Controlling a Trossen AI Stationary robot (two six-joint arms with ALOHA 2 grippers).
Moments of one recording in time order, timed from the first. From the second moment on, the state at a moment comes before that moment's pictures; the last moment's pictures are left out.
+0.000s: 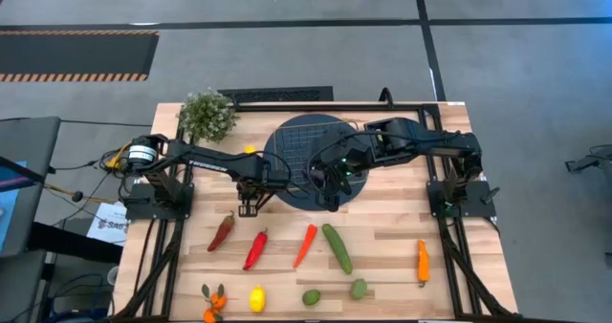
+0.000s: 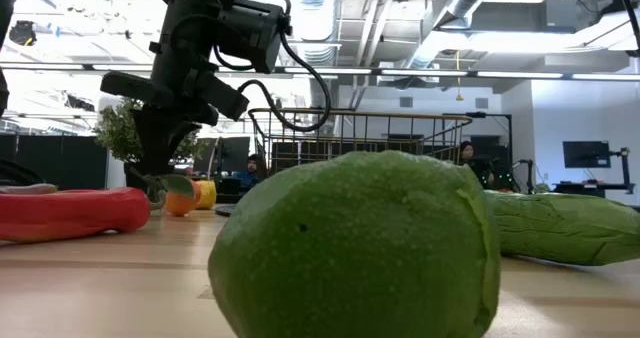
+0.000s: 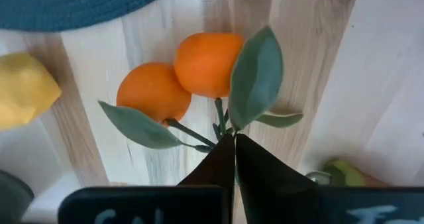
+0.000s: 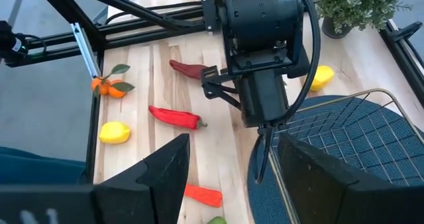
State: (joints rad) left arm 0.01 1.74 1.16 -1.17 -0.09 -0.08; right arm 0.15 1.88 2.35 -1.21 0.11 0.29
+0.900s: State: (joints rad) left arm 0.02 1.74 1.11 -1.19 -0.16 -0.04; right arm 0.19 1.88 2.35 -1.21 0.11 0.29
